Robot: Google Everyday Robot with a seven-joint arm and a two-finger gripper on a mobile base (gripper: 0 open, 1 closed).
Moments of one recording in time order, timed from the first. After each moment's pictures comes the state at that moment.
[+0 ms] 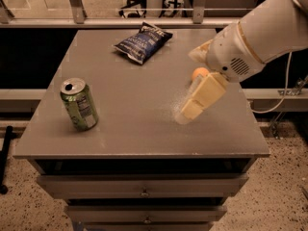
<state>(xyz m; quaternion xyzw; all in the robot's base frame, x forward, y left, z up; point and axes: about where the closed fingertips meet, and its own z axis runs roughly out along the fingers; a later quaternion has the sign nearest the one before) 0.470 -0.077 0.949 -0.57 0.74 0.18 0.30</state>
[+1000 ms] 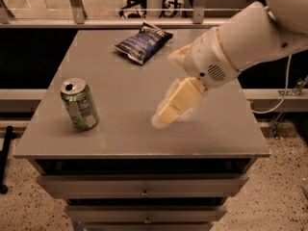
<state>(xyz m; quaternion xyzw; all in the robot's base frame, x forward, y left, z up) 0.466 -0.034 0.947 -0.58 0.72 0.22 0.33</state>
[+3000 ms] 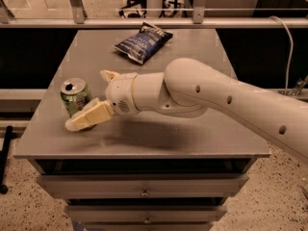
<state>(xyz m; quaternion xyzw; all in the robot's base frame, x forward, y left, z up) 0.522 0.154 0.877 -0.49 0.63 0.36 0.48</state>
